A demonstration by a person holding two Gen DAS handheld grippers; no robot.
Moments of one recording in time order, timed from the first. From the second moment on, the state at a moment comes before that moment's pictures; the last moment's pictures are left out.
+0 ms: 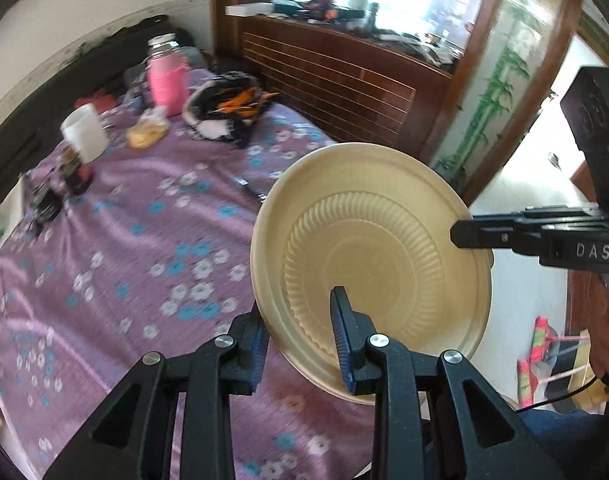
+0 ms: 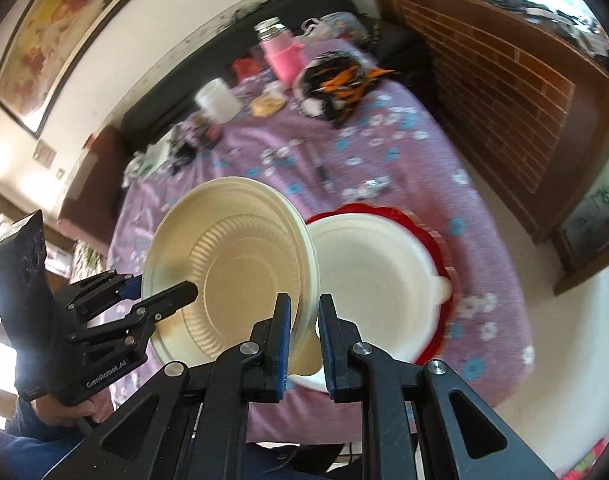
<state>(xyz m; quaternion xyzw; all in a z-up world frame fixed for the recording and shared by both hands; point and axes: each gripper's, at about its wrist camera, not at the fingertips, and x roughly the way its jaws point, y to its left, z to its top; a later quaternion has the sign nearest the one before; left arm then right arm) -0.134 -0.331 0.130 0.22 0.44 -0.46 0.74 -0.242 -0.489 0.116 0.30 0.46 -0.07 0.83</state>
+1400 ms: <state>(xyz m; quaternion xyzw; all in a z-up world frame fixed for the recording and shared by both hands) -0.148 -0.379 0.080 0.25 0.48 -0.48 0.69 -0.241 -0.540 0.060 0.29 0.52 -0.12 0.80</state>
